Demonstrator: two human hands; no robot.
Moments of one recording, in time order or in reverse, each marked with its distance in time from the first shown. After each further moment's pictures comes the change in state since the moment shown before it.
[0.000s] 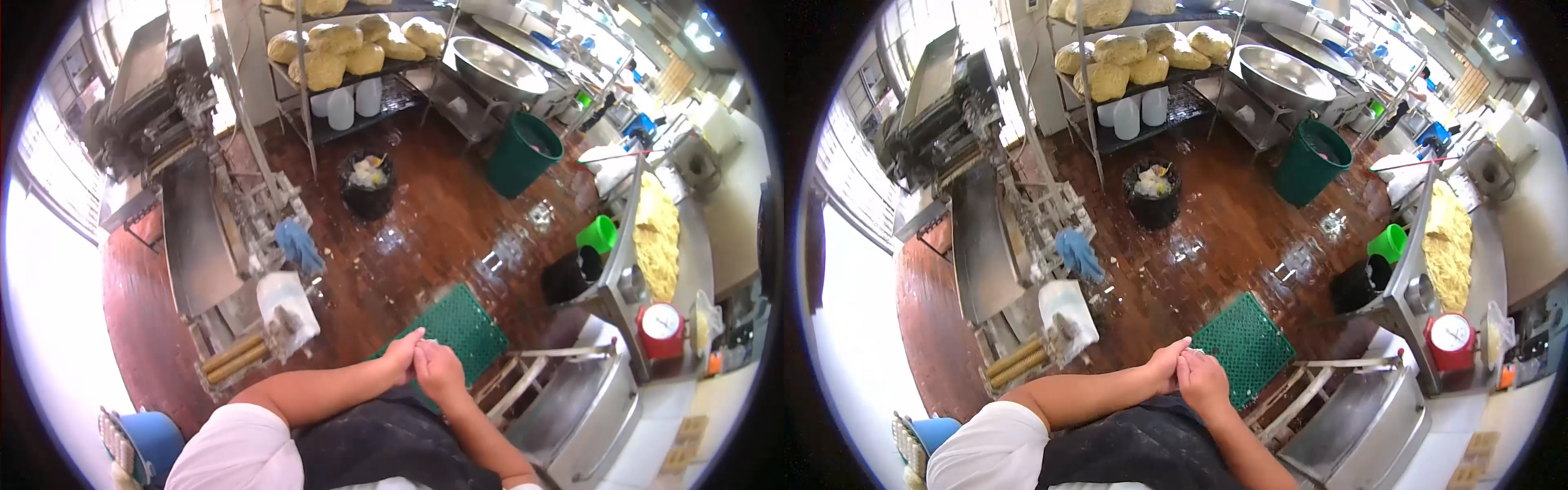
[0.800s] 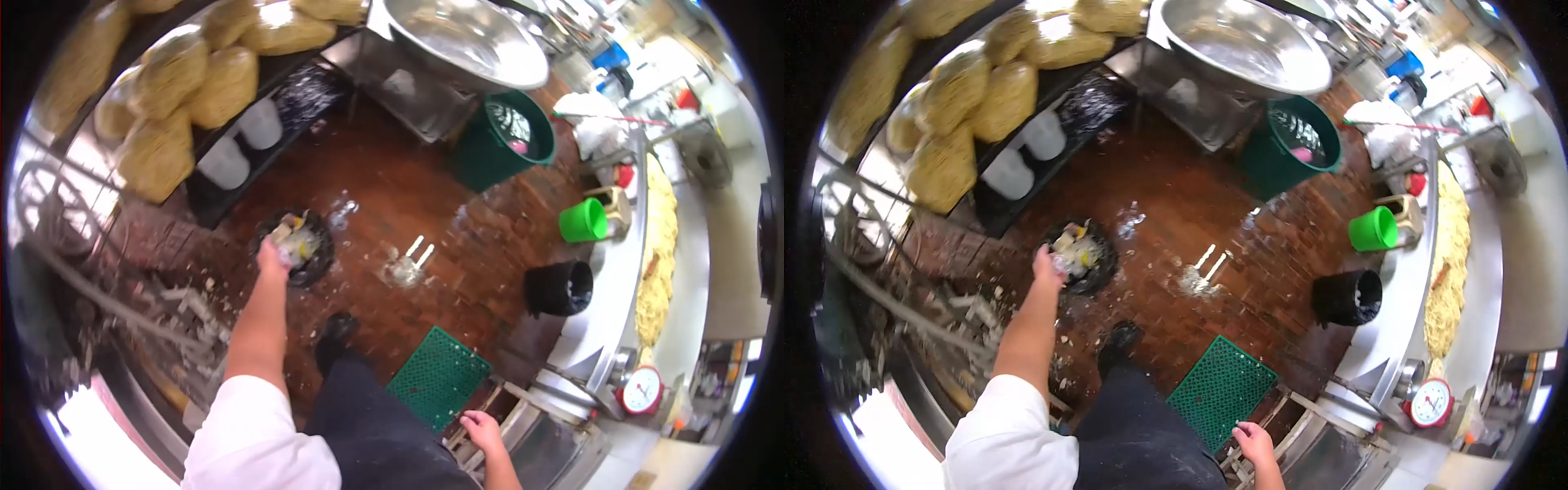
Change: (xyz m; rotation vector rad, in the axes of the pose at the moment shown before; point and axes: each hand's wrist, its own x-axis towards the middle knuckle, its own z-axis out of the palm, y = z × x) left_hand 0.479 0.588 -0.069 -0.047 0.614 0.467; right_hand 0.242 0.236 -0.068 0.152 -0.163 1.229
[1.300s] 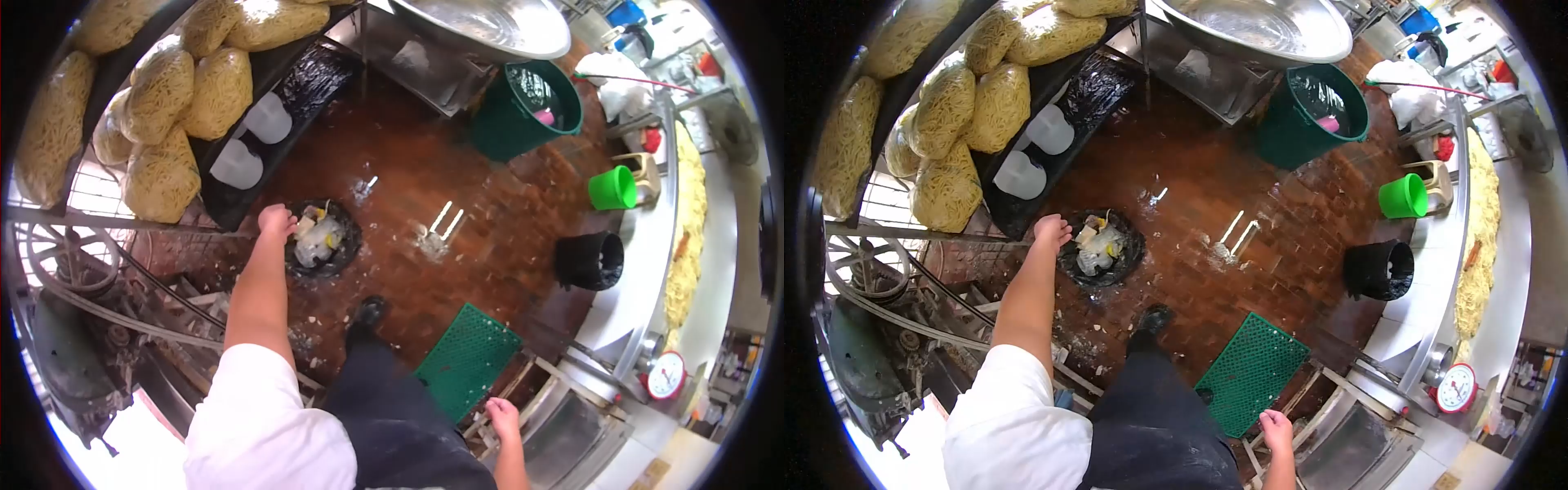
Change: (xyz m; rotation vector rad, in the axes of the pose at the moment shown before) left_hand 0.016 0.099 0.054 0.526 0.081 0.077; right_hand 0.002 -0.015 0.028 0.442 0.048 0.268
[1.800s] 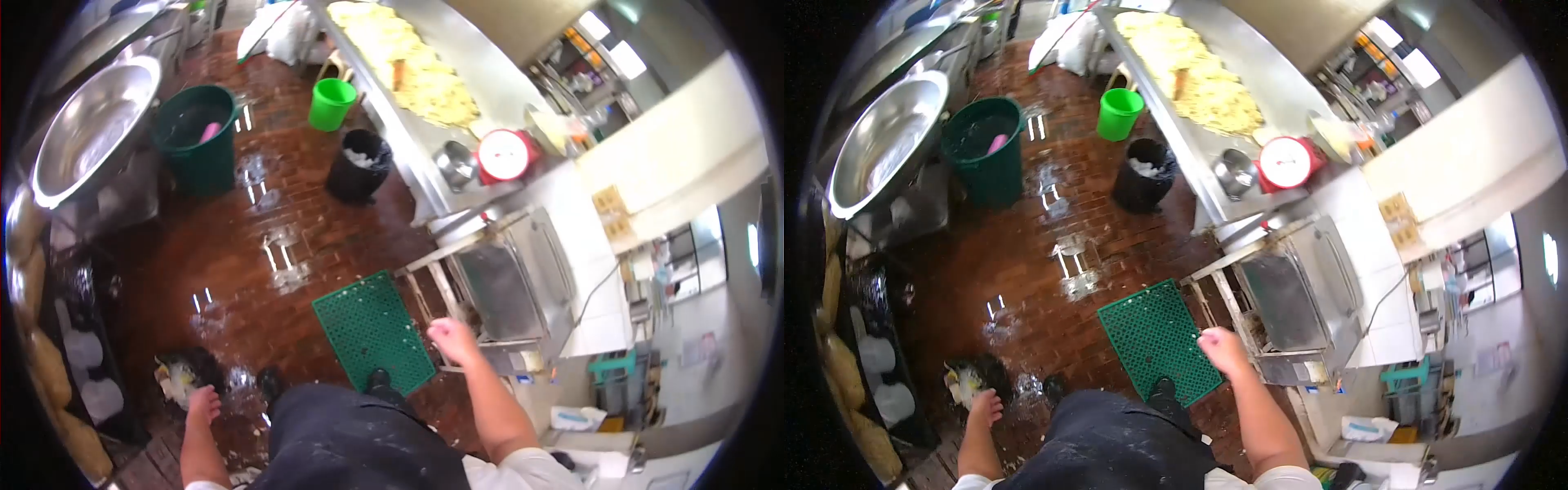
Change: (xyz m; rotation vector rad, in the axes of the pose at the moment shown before) left_hand -0.116 -0.139 0.033 0.927 -0.741 -0.288; right_hand -0.069 0.078 -0.119 0.110 0.611 -0.122
